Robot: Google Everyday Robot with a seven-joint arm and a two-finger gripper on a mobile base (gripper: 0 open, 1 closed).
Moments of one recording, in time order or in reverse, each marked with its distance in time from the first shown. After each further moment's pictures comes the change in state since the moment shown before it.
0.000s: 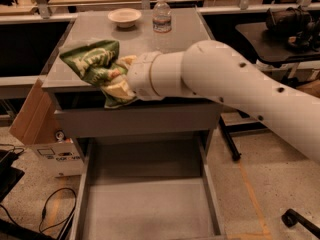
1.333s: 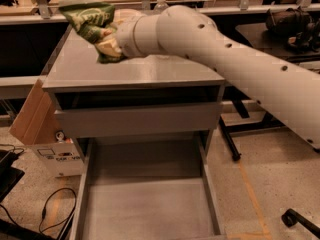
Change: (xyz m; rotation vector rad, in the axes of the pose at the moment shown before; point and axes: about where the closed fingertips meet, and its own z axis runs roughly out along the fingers) arm -0.038 -0.109 0.067 0.118 -0.058 0.036
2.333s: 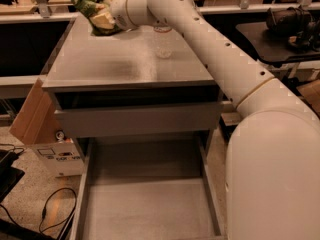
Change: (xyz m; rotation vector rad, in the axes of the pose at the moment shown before) arm -0.010 -0.098 0.087 -0.038 -0.068 0.026
